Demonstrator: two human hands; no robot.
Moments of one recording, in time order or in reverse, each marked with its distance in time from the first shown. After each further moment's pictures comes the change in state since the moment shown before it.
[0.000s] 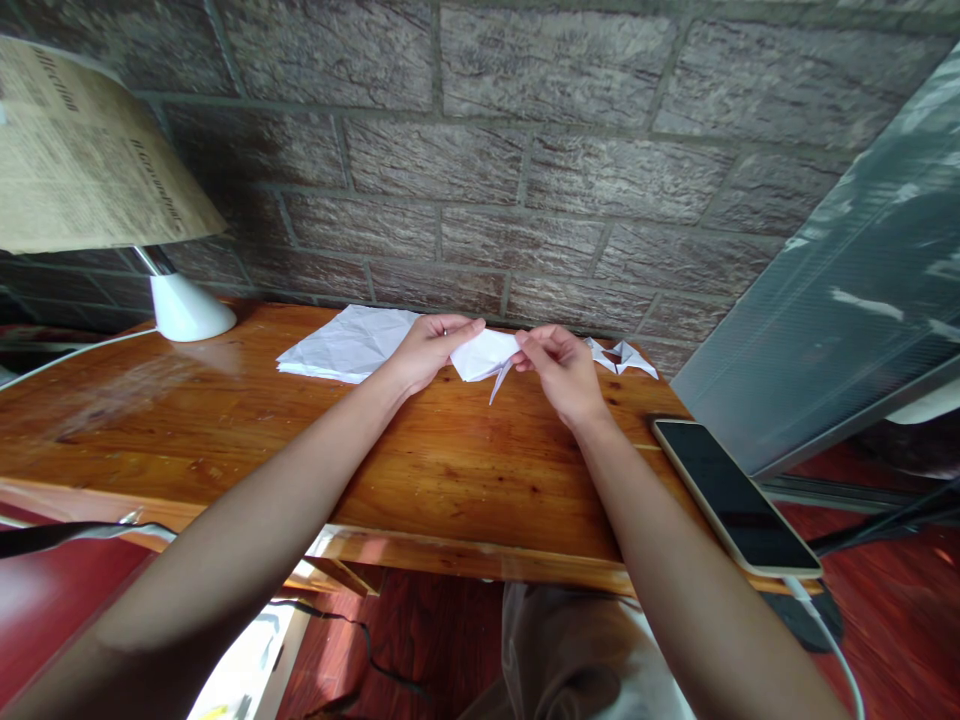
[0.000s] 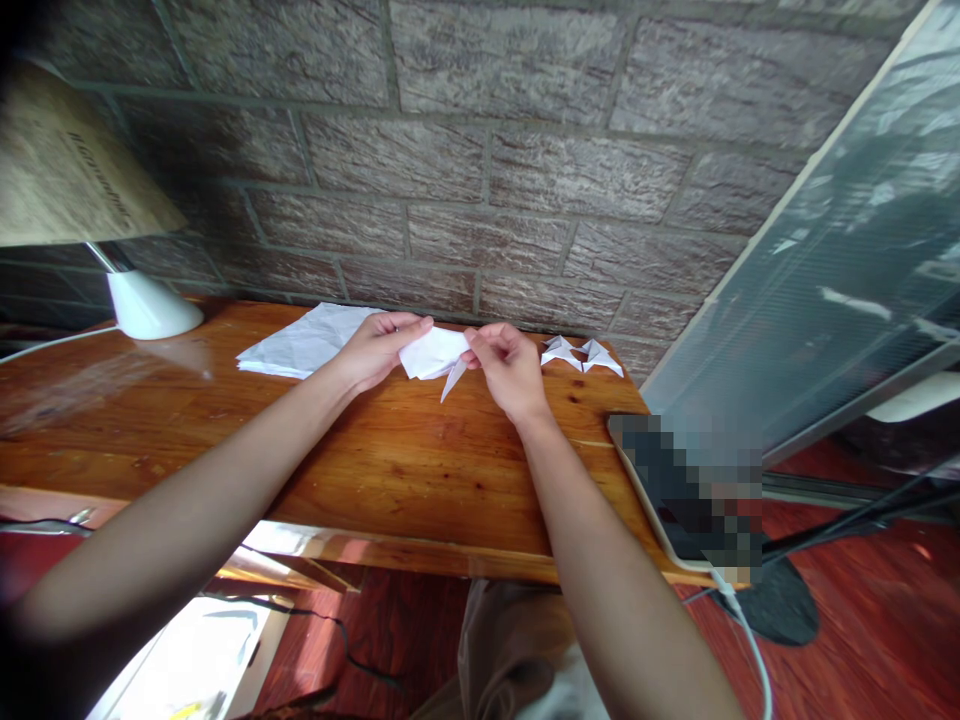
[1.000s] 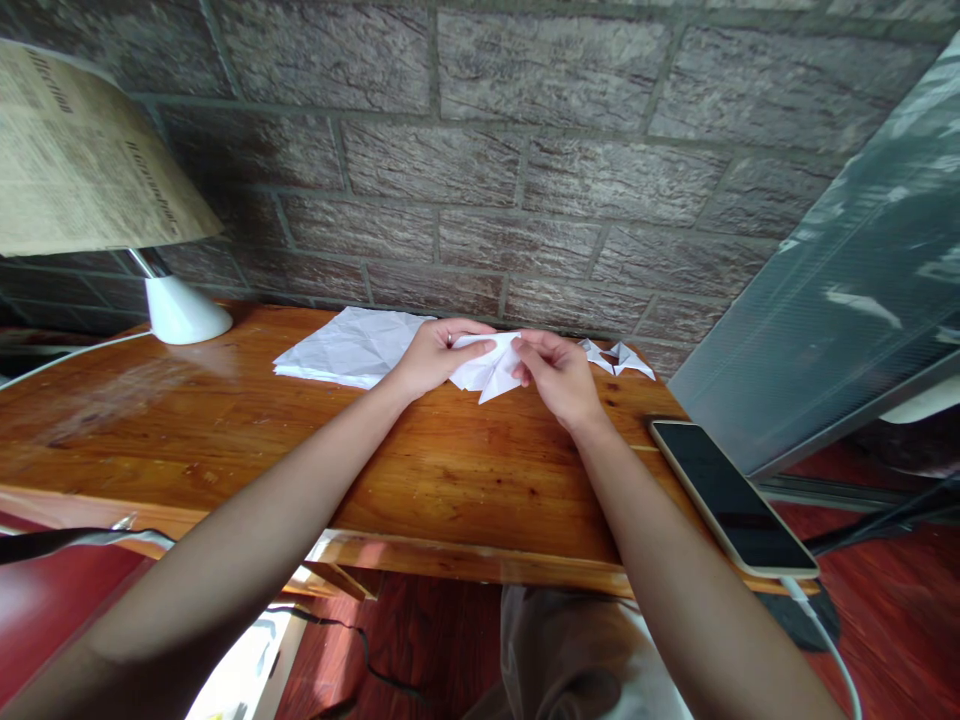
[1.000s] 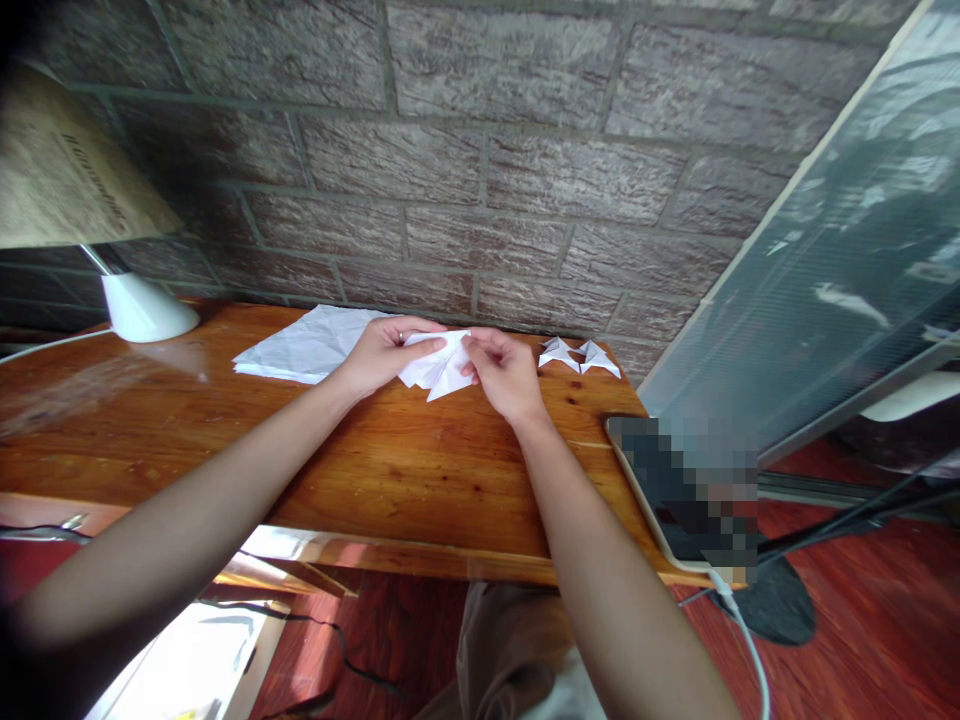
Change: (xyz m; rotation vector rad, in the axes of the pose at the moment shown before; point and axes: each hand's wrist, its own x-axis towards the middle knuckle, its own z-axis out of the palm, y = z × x) left_hand -0.001 -0.005 0.003 0.268 -0.010 0.178; right_hand -0.002 -0.004 0.000 -0.063 -0.045 0.049
